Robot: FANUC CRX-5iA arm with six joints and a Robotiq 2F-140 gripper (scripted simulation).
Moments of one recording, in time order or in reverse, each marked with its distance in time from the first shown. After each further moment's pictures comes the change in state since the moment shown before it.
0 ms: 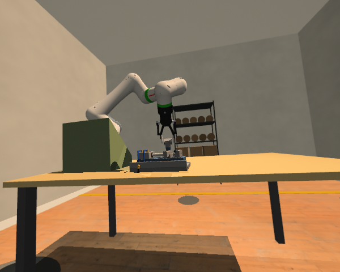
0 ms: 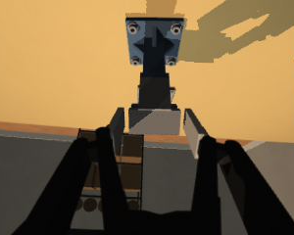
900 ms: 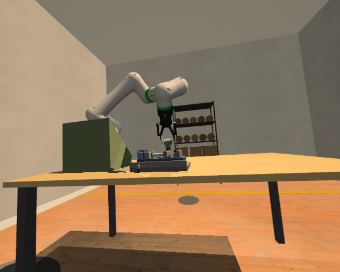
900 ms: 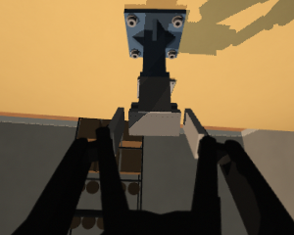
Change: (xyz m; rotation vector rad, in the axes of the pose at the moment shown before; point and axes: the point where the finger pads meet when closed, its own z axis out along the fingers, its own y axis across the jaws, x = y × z) arm 0.003 0.000 0.000 0.000 -0.102 0.000
